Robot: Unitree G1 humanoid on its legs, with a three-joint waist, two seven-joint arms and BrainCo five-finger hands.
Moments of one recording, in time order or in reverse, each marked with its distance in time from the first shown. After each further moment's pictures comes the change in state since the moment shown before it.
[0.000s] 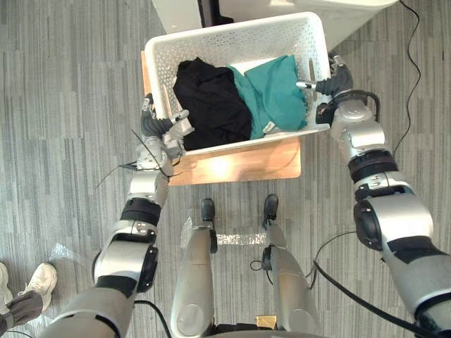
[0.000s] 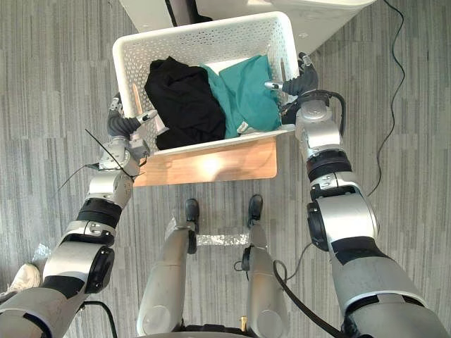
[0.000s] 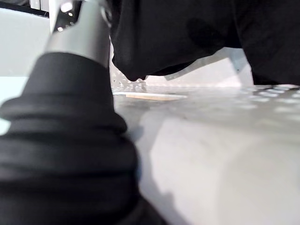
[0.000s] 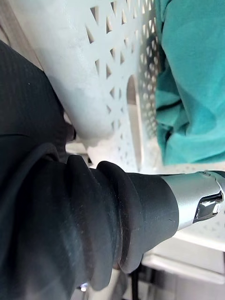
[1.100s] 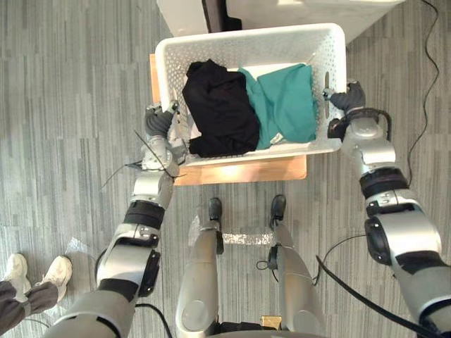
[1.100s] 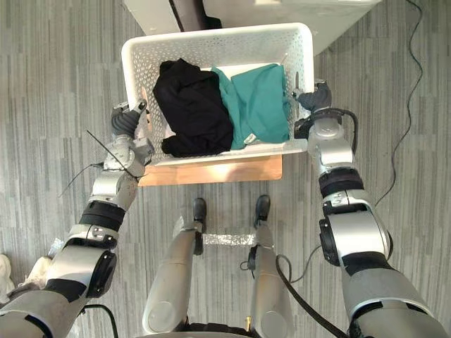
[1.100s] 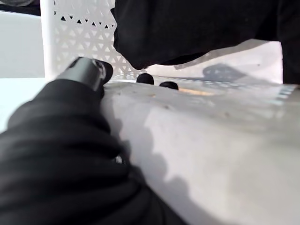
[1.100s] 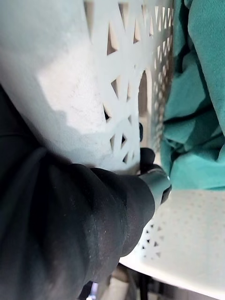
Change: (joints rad) left arm 0.072 0.009 -0.031 -0.129 -0.036 0.029 0.057; right arm 0.185 -0.061 0.045 -0.175 0.072 -0.002 -0.018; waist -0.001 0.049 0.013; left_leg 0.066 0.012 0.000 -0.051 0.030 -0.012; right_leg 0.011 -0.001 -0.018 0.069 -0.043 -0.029
